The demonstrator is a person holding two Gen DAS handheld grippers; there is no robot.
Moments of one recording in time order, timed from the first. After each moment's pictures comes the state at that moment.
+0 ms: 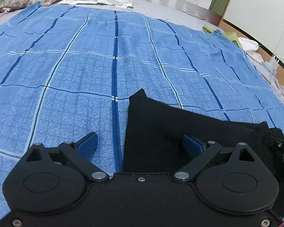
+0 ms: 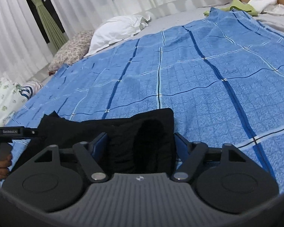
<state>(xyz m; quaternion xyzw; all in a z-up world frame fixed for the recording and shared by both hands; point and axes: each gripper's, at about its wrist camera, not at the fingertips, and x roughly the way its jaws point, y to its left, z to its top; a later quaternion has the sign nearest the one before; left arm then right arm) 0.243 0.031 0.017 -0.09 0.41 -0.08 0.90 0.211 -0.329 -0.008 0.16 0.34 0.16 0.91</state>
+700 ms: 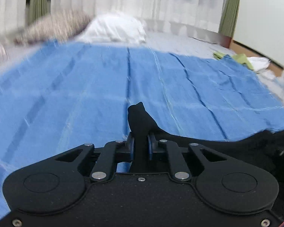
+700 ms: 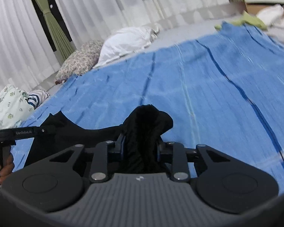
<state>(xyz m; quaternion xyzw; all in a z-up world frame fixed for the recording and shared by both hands) 0.232 0.012 0.064 -0.02 0.31 0.00 0.95 0.219 -0.279 0.030 0.16 0.29 0.16 0.93</state>
